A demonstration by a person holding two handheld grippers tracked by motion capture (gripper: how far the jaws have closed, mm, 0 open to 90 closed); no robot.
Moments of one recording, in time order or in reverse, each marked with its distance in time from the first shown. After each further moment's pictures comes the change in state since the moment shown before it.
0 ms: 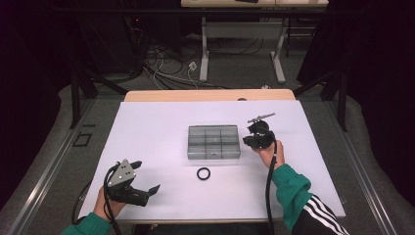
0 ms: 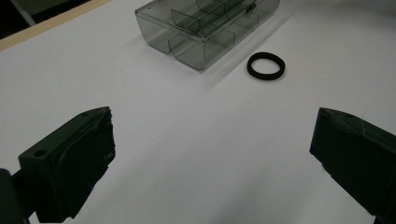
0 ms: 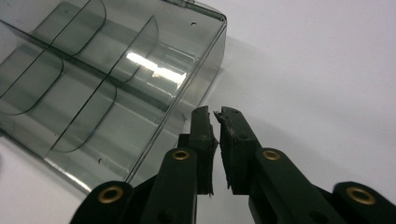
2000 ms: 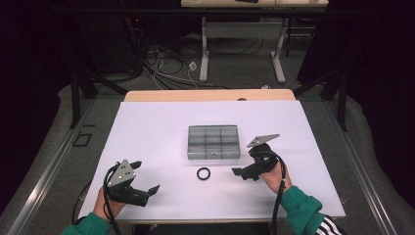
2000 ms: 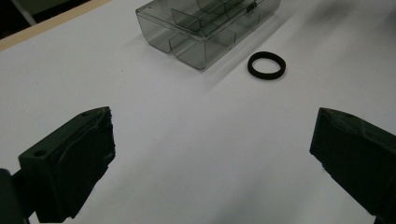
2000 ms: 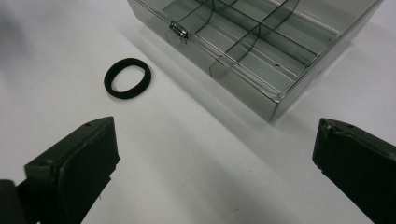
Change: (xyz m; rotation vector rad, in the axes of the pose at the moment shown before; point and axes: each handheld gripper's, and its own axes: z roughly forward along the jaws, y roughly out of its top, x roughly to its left) left arm 0.000 0.000 -0.001 0.004 0.003 -0.004; right arm 0.041 -0.050 -0.044 -0.045 0.269 -0.183
